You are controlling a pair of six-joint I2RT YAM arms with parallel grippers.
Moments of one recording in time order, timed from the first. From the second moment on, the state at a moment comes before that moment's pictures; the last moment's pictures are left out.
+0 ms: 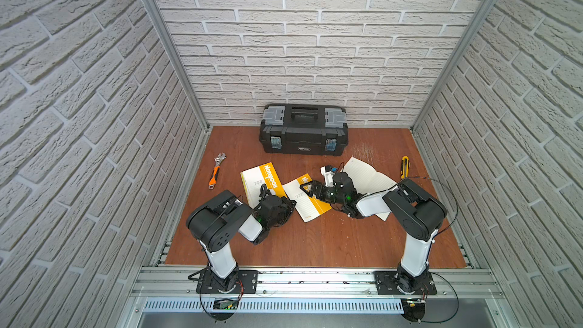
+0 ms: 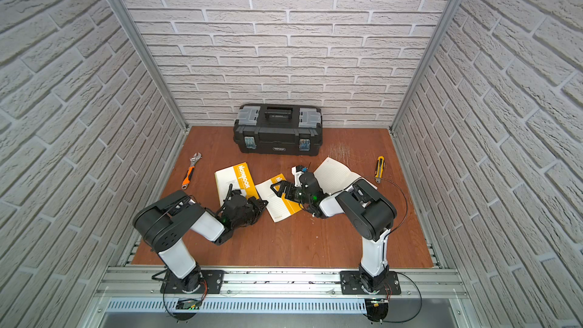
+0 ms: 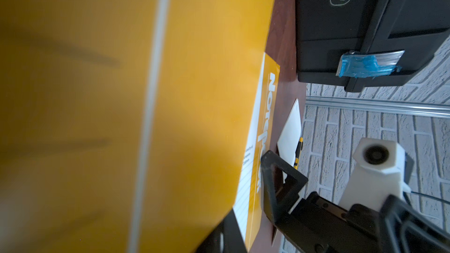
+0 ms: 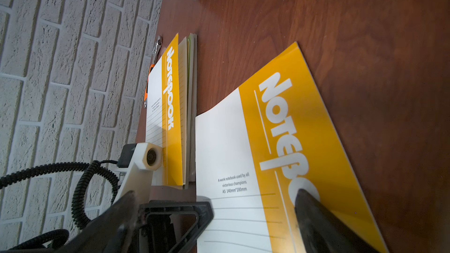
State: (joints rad) left arm -0.67 1.72 0.31 0.90 0.07 -1.42; right arm 0.57 1.88 0.73 0.66 -0.36 0.91
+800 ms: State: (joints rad) left arm -0.62 1.26 0.59 0.21 0.17 -1.03; right arm 0.57 1.48 0.73 0.32 -0.31 0.79
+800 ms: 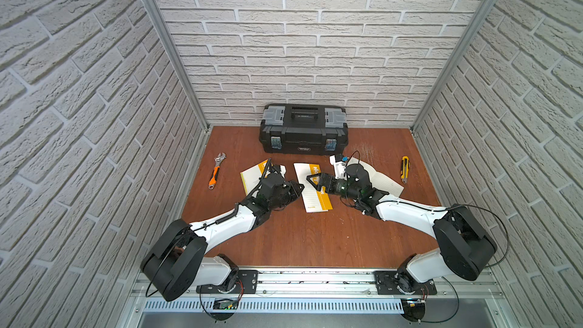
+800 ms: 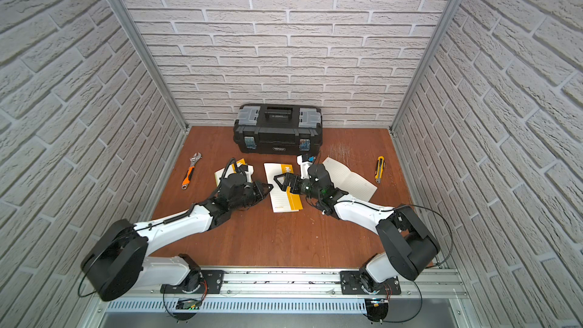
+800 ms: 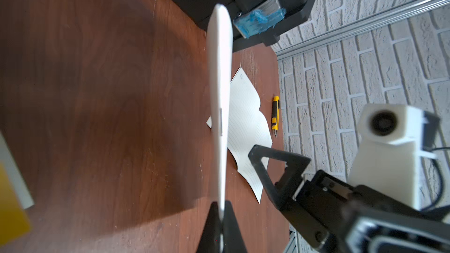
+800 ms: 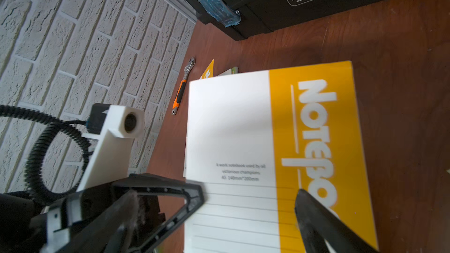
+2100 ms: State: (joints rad) left arm 0.07 1.15 0.43 0.19 0.67 -0.94; right arm 0.57 1.59 0.71 0.43 -0.37 0.83
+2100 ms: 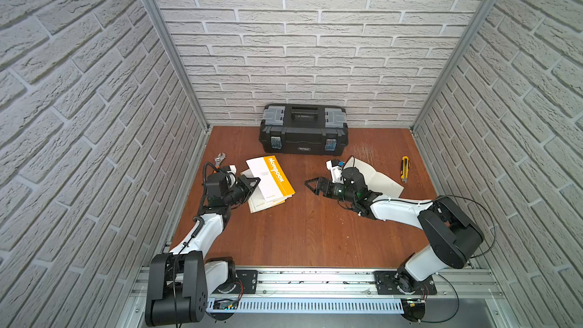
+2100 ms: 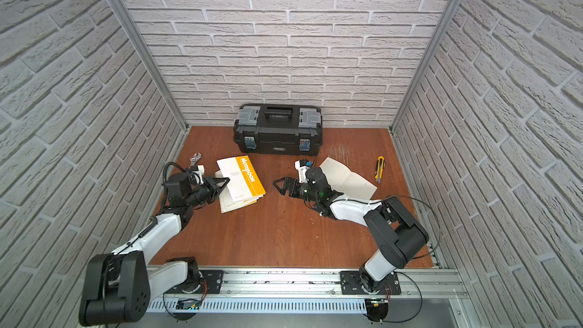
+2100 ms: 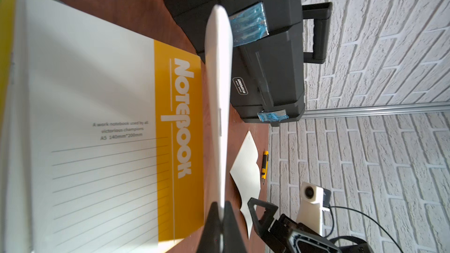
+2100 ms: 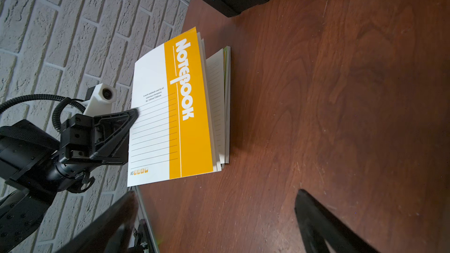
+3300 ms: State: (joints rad) left arm 0.12 1.32 0.46 0.11 0.54 -0.69; right arm 0.74 2.13 1.12 0.74 -0.48 1.07
